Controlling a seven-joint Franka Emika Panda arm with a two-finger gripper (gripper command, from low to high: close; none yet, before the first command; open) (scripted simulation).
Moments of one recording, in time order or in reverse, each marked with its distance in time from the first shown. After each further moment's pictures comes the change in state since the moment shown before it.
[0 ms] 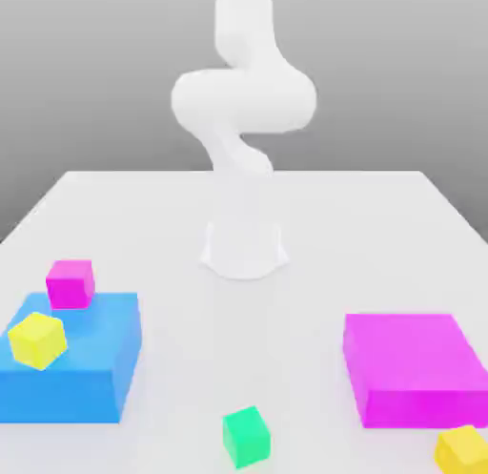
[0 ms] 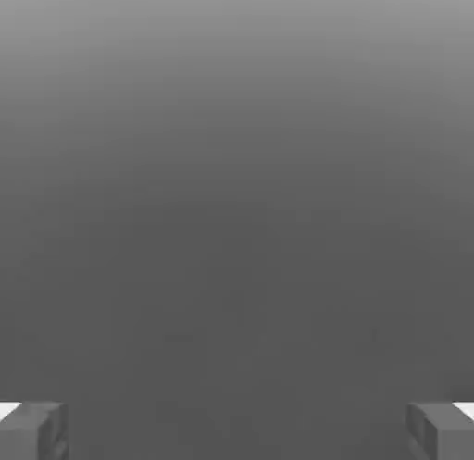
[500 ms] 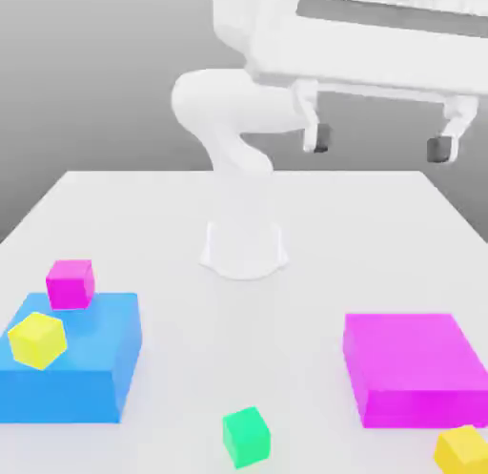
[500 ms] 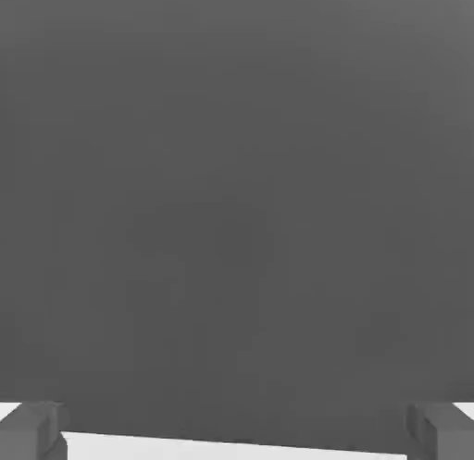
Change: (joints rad) arm -0.014 0.549 0.223 0.046 -0.172 0.122 0.214
